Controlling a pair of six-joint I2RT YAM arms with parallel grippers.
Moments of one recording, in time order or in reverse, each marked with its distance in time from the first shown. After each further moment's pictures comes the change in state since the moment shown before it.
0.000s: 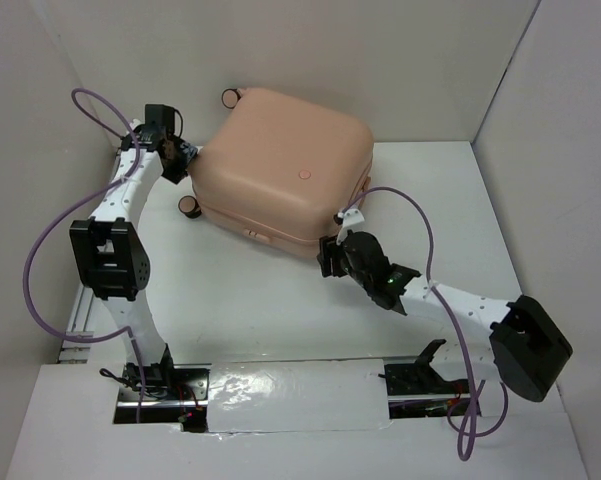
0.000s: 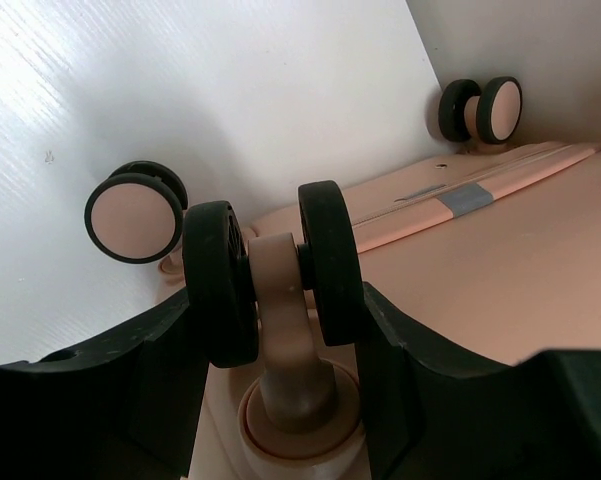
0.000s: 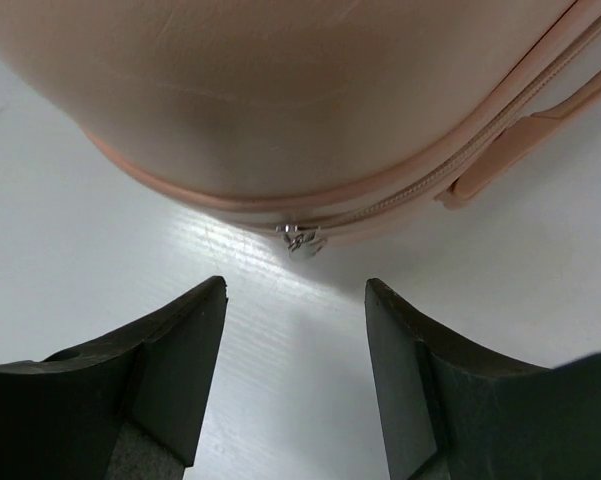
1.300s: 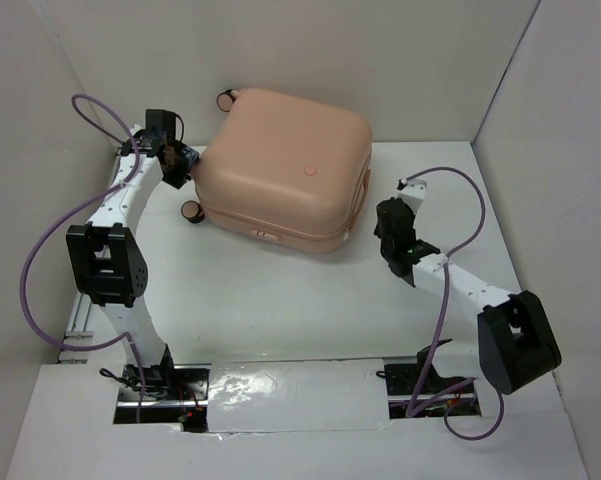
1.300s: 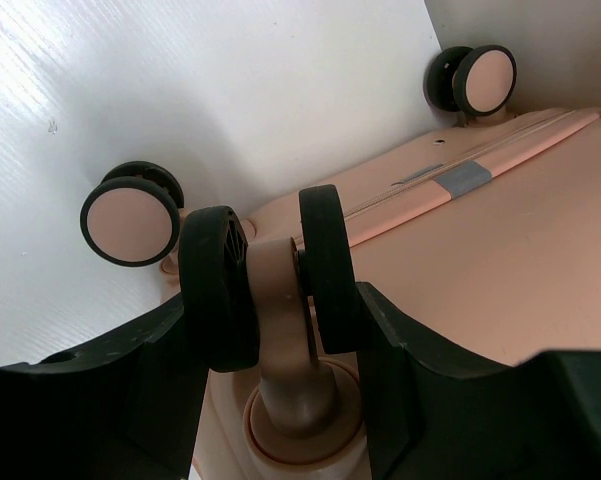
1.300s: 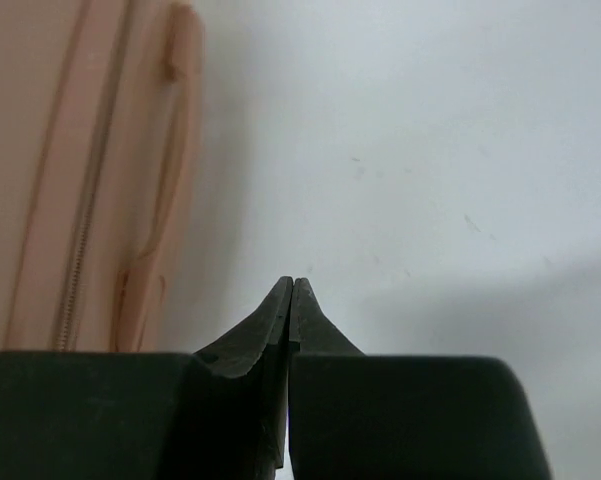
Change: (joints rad) left arm -0.002 -0.060 -0.084 0.026 0.001 -0.019; right arm -0.320 0.075 0.091 -0.033 0.424 0.150
